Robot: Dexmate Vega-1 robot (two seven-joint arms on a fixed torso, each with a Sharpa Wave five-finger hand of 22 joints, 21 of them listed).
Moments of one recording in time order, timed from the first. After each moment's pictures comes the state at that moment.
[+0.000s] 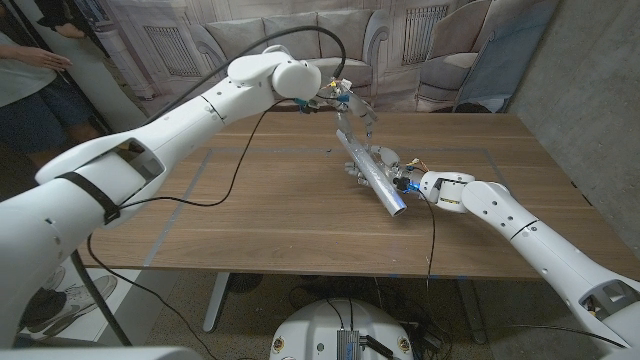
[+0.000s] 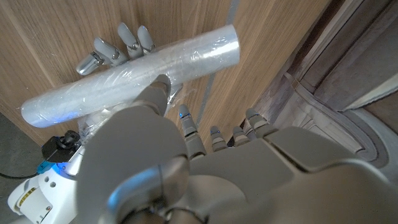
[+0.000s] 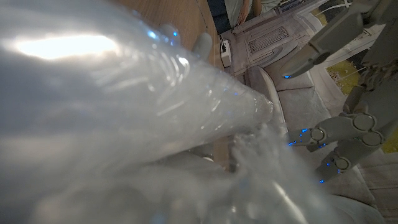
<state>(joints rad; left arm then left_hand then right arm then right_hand) 0.04 0.53 0.94 -1.53 0.66 -0.29 -0.75 0.91 0.07 0.46 -0.12 0.18 0.42 -0.22 0.37 0.22 -0.02 -0.11 0.24 0.20 -0.17 0.00 0.20 0.19 -0.06 0.05 0.29 0.20 -0.79 -0.61 -0.43 -1.67 1.17 -0.51 0.07 0.26 0.07 0.59 0.06 0.19 0.76 0.11 0.40 0.36 0.99 0.12 0.26 0.30 1.21 -0.08 0.27 0.20 1.05 -0.18 1.07 0.77</state>
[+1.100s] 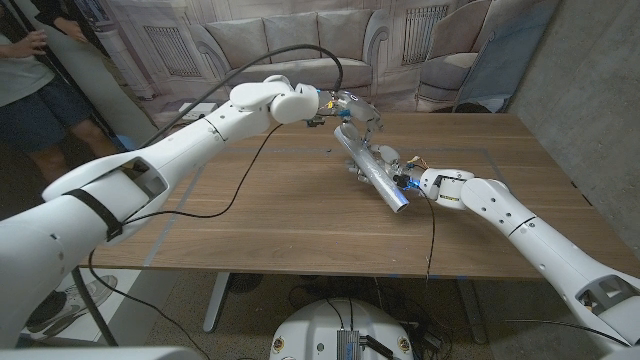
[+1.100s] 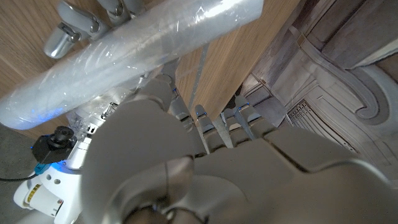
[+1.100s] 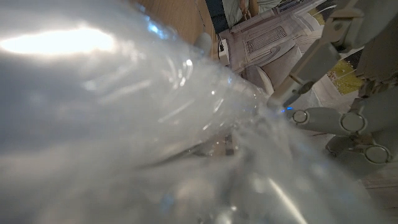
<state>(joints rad) 0.12 0.54 0.93 -1.48 0.77 -0.40 -0.37 1.00 0.10 0.45 -0.15 0.18 0.97 -0.16 0.62 0.23 0.33 -0.20 0.31 0.20 0.10 -0.04 0.23 0.20 0.13 -0.02 0.36 0.20 -0.76 -0.61 -0.44 -1.64 1.16 -0.51 0.09 0.25 0.07 0.60 0.07 0.19 0.76 0.12 0.40 0.37 1.00 0.12 0.26 0.30 1.21 -0.08 0.27 0.19 1.05 -0.18 1.07 0.79</state>
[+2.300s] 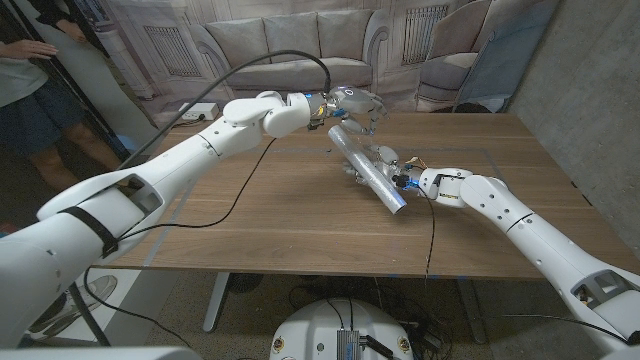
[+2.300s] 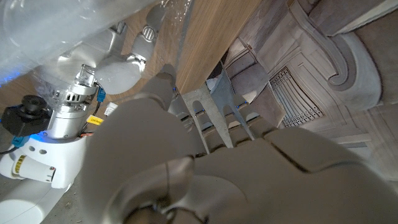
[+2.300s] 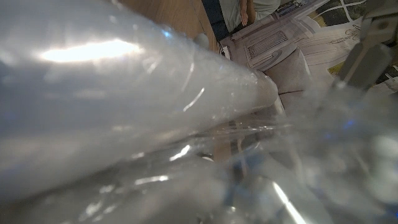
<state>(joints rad) 0.22 0.57 0.87 -1.49 0.80 -0.40 -0.11 1.01 0.10 0.46 -0.15 0.18 0.98 -0.14 0.62 0.21 0.40 -0.21 0.32 0.20 0.15 -0.04 0.22 0.20 0.16 -0.03 0.38 0.20 -0.75 -0.59 -0.44 -1.61 1.19 -0.55 0.13 0.14 0.02 0.59 0.13 0.19 0.69 0.15 0.35 0.37 0.95 0.17 0.24 0.31 1.18 -0.05 0.26 0.19 1.07 -0.18 1.05 0.81</state>
